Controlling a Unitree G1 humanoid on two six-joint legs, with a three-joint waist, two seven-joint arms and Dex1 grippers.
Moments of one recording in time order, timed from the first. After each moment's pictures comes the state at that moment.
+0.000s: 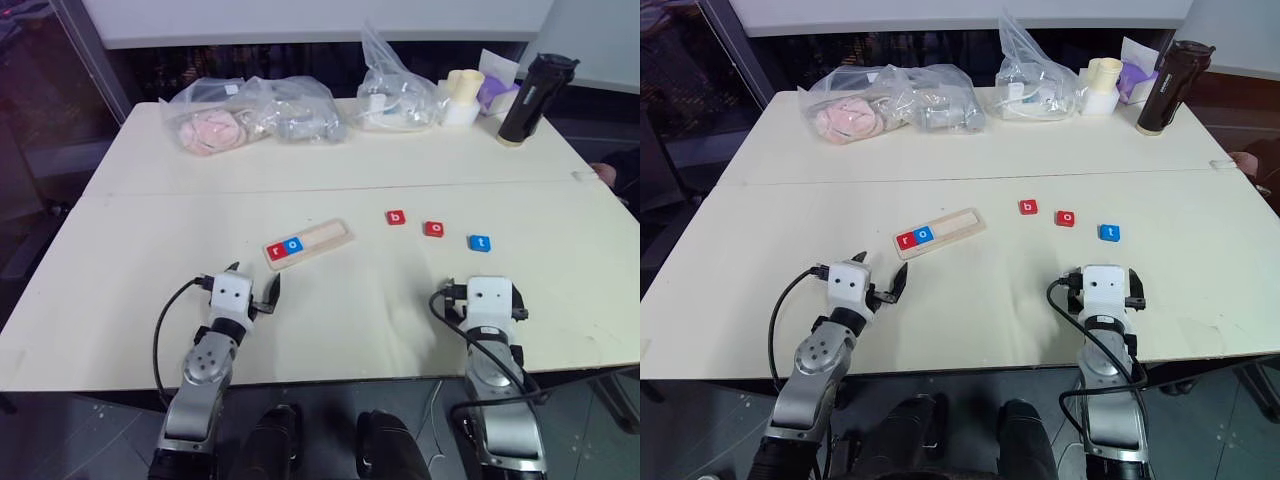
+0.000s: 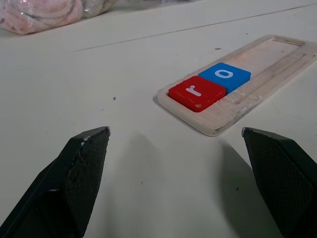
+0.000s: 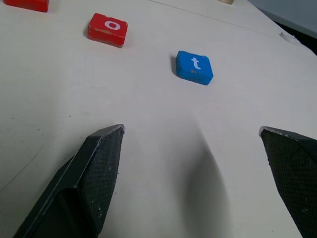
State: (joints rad) left arm 0.04 0.12 -0.05 -0.16 0.01 0.09 -0.15; right arm 0.10 -0.09 -0.10 -0.36 -0.23 0.41 -0.14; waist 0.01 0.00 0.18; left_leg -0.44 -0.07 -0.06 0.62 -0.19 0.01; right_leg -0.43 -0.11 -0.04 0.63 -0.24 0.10
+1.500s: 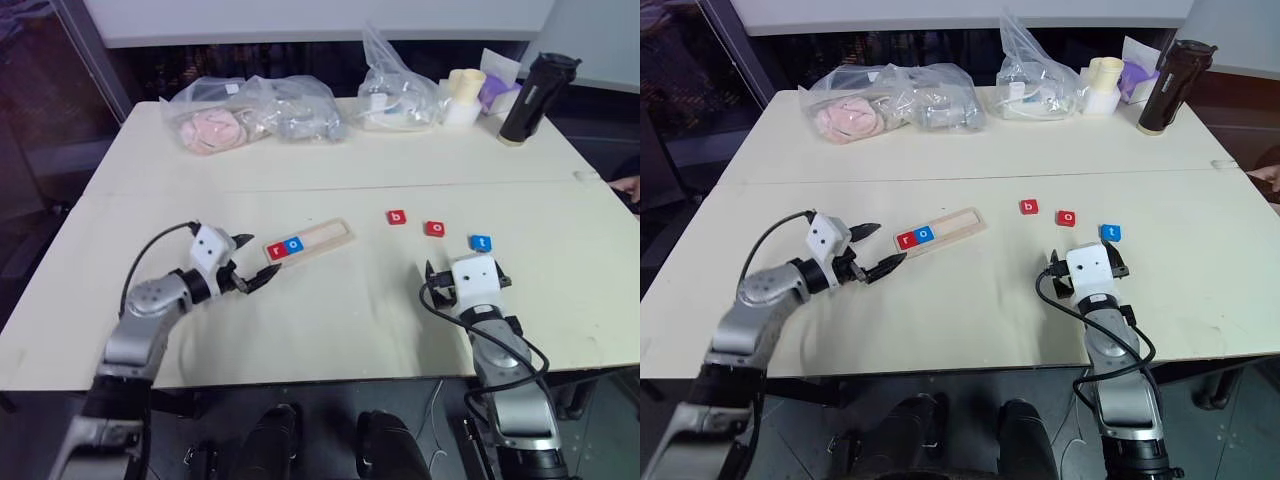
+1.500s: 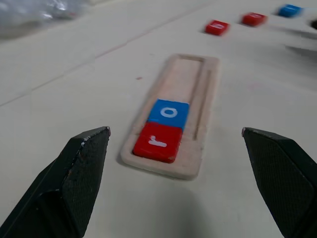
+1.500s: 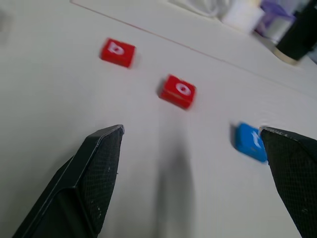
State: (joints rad) left arm -0.43 0.60 -0.03 0.23 -0.31 0.20 -0.97; right arm -0.03 -0.26 -0.07 -0.35 -0.12 0.41 0.16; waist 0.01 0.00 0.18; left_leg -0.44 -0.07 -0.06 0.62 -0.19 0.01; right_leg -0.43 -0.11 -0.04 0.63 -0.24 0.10
